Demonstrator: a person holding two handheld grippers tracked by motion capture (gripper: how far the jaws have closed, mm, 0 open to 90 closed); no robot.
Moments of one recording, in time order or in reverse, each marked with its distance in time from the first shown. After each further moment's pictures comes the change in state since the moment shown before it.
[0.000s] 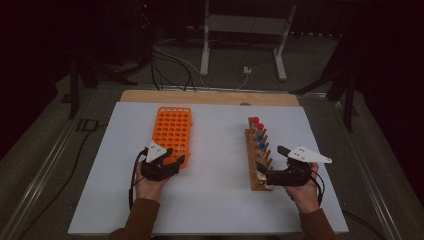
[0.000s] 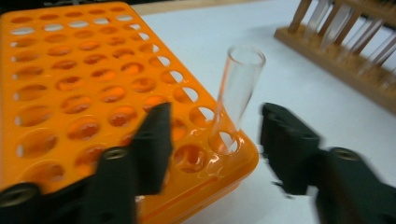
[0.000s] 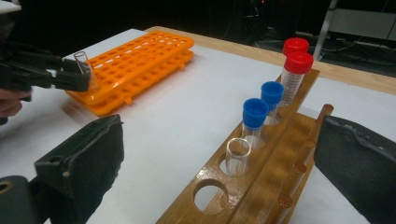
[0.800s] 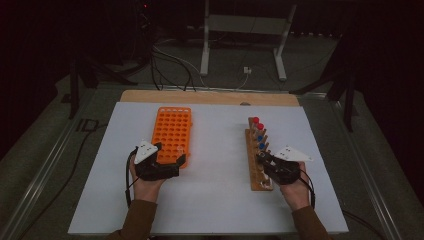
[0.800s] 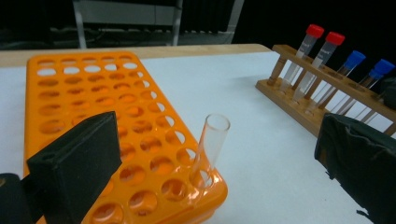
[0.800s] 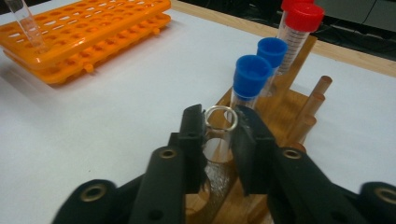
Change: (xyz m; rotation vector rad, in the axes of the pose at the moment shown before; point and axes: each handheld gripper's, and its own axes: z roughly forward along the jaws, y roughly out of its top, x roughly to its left) left arm -0.009 0.017 -0.024 -0.150 -0.023 -0.073; right arm 0.001 -0.016 0.032 0.092 -0.101 -0.059
